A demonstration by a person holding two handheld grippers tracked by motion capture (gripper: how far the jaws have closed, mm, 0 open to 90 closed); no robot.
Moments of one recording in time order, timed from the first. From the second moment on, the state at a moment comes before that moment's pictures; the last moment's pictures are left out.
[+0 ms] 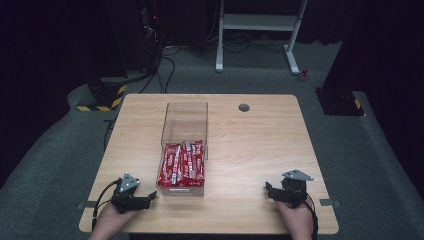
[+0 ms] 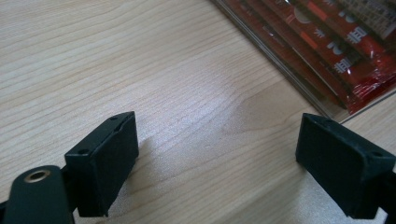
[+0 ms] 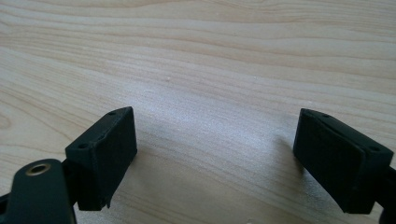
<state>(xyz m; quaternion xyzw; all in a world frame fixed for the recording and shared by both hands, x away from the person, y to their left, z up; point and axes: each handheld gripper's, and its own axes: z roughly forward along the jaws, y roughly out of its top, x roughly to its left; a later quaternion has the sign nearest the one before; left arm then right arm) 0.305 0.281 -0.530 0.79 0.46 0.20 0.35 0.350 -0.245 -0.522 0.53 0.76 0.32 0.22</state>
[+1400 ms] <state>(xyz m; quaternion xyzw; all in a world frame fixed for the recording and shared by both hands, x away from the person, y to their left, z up) 0.305 0.281 -0.530 0.79 0.46 0.20 0.34 0.339 -0.203 -0.508 0.47 0.77 0.38 0.20</state>
